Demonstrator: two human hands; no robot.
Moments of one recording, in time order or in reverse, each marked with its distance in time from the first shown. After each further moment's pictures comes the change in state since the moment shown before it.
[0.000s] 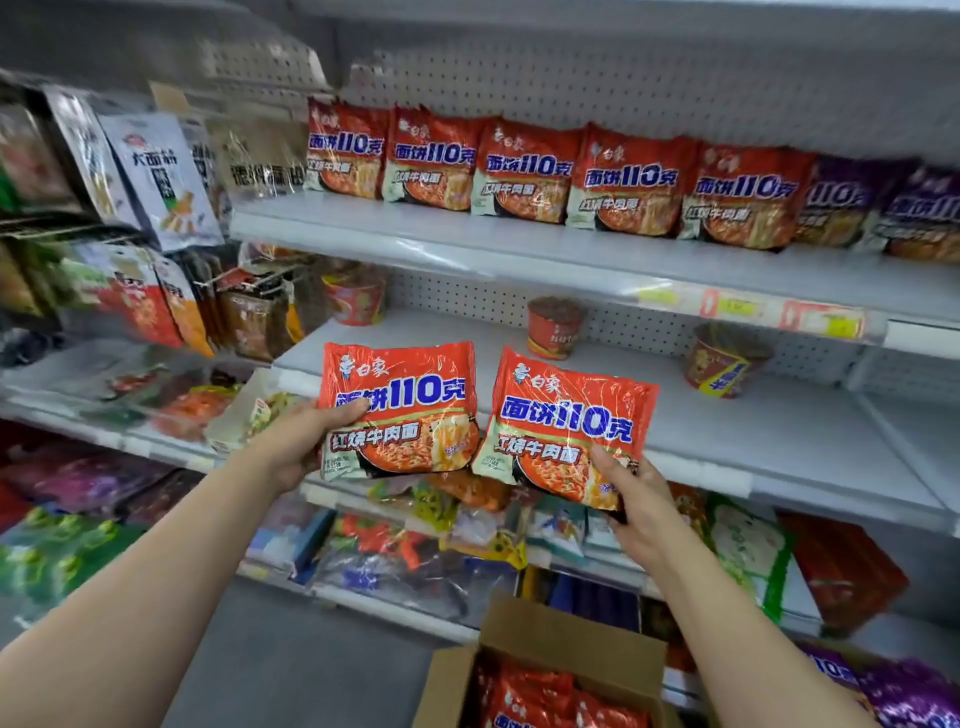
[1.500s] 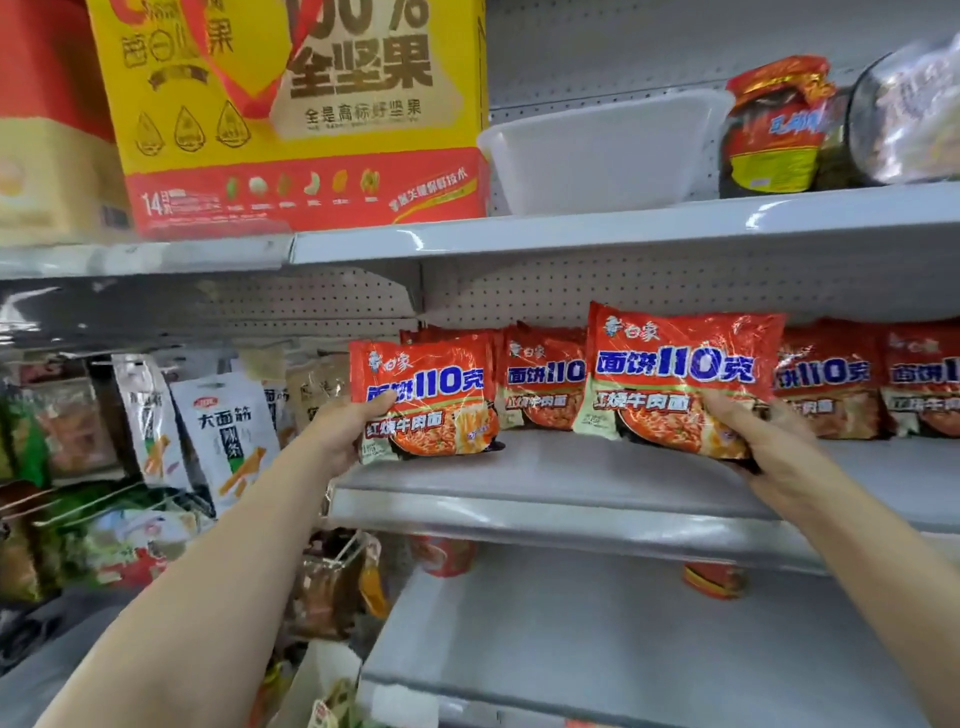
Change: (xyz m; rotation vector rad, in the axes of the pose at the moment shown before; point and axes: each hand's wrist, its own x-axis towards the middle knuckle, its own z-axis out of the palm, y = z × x) left_hand 0.228 0.311 -0.160 0.068 0.126 0.370; right_hand 0.225 -0.217 0.231 0.018 0.042 -0.507
